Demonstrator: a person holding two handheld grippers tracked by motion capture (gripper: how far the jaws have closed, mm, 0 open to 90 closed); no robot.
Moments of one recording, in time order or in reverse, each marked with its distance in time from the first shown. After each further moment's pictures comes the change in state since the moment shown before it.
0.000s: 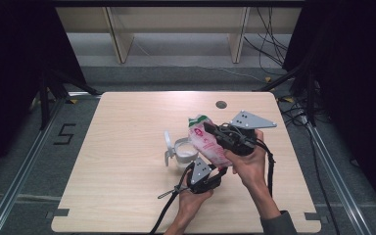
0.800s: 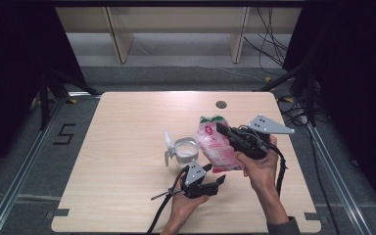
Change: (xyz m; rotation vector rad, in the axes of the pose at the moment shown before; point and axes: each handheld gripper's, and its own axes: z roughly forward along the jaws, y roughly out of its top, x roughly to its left) left arm 0.004 -0.008 -0.018 0.084 -0.032 -0.056; right arm -0.015 -0.015 -0.025 -0.070 -0.034 0.082
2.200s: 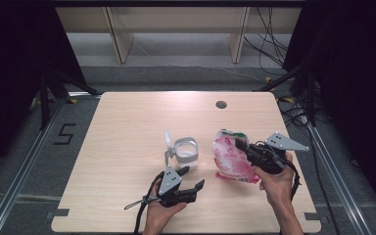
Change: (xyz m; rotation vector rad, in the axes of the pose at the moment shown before) left arm 0.016 -0.001 -0.066 -0.040 0.062 0.017; right arm -0.030 -0.052 -0.035 0.083 -0.091 0.065
